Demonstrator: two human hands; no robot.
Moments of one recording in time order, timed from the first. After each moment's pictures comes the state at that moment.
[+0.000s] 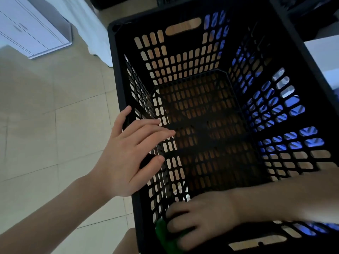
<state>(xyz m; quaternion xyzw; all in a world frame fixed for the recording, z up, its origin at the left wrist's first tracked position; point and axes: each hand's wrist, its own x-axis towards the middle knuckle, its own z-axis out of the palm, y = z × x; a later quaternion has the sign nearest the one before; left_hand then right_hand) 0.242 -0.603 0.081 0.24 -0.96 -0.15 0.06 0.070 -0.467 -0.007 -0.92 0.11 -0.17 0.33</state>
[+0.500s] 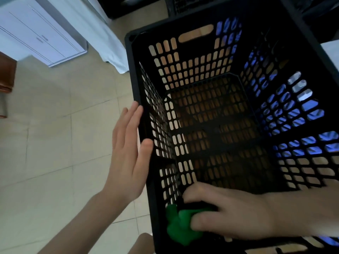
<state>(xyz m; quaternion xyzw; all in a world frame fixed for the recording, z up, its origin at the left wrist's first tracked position) 0.258 -0.589 0.076 0.44 -0.83 -0.25 0.22 0.065 -0.470 0.035 -0.76 0.35 -0.20 0.51</state>
